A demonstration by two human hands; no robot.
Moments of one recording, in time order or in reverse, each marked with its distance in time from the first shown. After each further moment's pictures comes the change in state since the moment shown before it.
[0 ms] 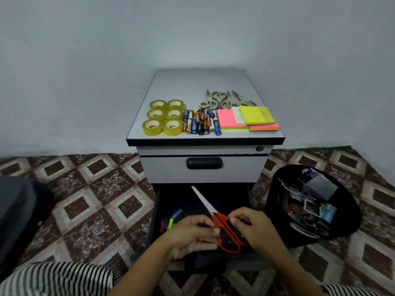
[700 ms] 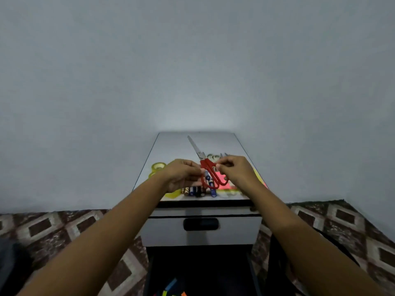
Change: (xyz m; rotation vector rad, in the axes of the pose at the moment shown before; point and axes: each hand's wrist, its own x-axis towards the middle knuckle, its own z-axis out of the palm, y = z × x) left_hand -0.011 0.238 0.002 0.241 0.195 0.446; right_hand 0.143 -0.170 -0.091 0.068 0.258 -0.240
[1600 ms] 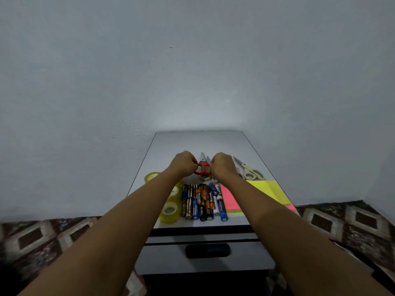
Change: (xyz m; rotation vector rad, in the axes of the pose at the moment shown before) left_hand 0.165 -0.005 -0.039 1.030 0.306 0.218; right_hand 0.149 0.049 0.077 -0.545 0.013 0.082
